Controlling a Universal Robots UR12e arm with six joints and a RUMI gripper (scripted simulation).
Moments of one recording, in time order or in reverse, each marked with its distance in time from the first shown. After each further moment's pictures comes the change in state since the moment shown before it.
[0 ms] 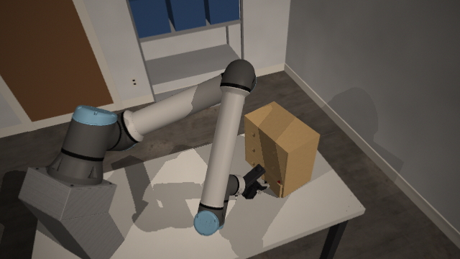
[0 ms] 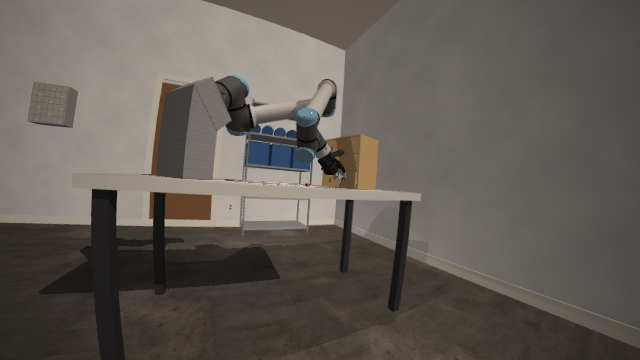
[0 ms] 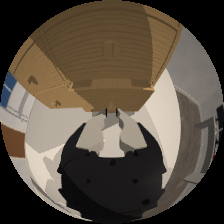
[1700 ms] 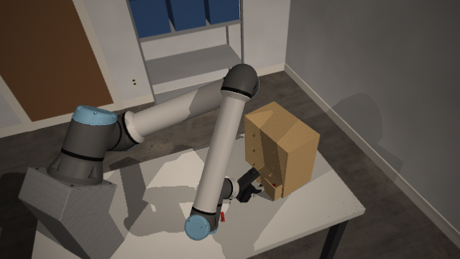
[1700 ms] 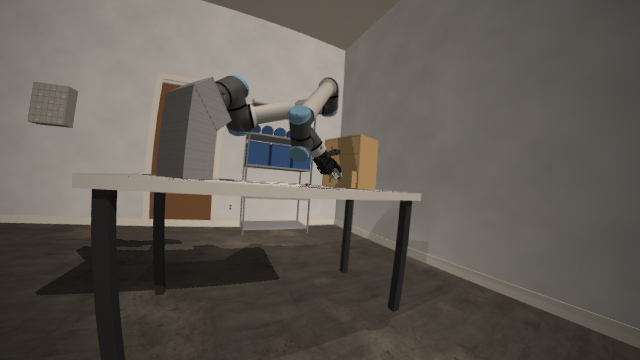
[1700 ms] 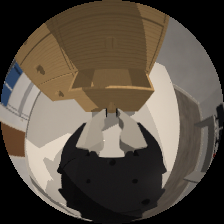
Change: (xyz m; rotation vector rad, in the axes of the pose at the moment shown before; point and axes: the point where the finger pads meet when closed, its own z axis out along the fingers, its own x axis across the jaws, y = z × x) arm 0.000 0.021 -0.025 0.000 0.000 0.000
